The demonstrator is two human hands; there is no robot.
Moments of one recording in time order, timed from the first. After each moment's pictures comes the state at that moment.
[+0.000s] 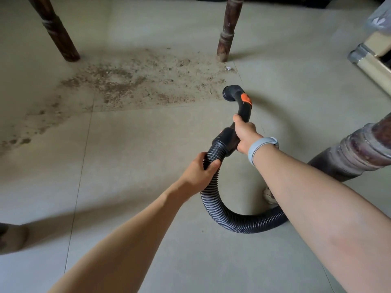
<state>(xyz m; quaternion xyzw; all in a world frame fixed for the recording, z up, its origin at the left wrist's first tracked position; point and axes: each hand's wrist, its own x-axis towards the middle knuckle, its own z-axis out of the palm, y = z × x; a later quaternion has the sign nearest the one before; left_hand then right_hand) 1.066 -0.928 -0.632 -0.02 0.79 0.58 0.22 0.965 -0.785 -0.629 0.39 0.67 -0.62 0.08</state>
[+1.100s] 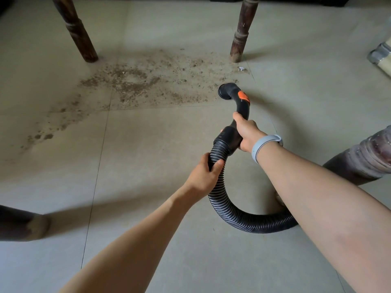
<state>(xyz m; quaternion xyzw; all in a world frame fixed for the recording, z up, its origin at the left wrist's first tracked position) 1.078 -0.942 -0.629 -0.04 0.78 0.59 0.20 0.956 -0.806 -0.635 0.35 0.68 -0.63 0.12</state>
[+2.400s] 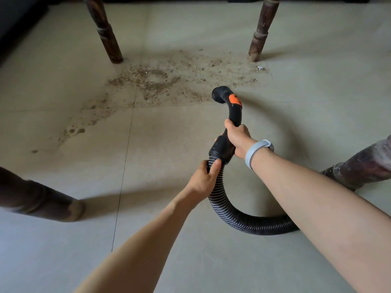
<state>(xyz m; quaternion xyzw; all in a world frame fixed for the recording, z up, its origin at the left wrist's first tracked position) 1.103 -0.992 -0.637 -0.11 0.78 0.57 0.21 0.992 -0.884 -0.633 0.29 0.73 -0.60 0.13</state>
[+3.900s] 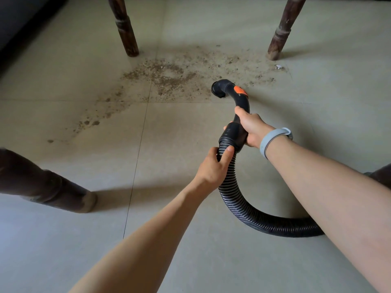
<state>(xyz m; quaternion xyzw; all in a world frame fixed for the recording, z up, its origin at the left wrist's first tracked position) 1.085 -1.003 -0.620 -0.13 0.78 0.59 0.16 0.968 -0.899 -0.614 0.26 0.69 -0.65 0.18</state>
